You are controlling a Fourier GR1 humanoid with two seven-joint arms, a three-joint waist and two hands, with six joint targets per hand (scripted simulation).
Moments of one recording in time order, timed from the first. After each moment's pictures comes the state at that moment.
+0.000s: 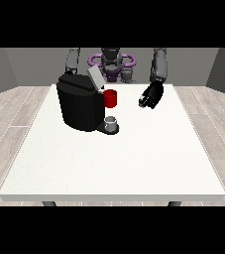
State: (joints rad) left arm -0.71 0.39 -0.07 -0.68 -0.77 -0.10 -0.26; right arm -0.24 -0.02 0.04 -1.26 0.20 -0.20 -0.01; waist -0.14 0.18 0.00
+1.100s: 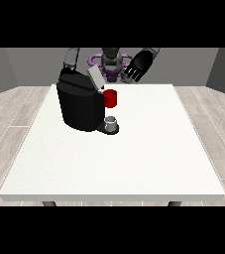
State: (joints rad) left arm -0.96 0.34 0.01 -0.78 -0.71 -0.40 -0.11; right arm -0.28 -0.02 0.01 -1.17 0.17 -0.18 -0.06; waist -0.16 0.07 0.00
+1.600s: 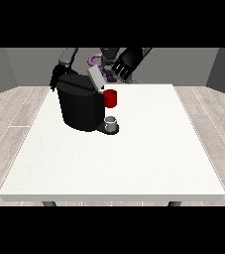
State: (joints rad) left arm -1.13 0.40 0.09 -0.73 -0.70 -0.43 -0.04; right arm -0.37 -0.05 0.00 -1.25 0.17 -0.17 0.00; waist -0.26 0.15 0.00
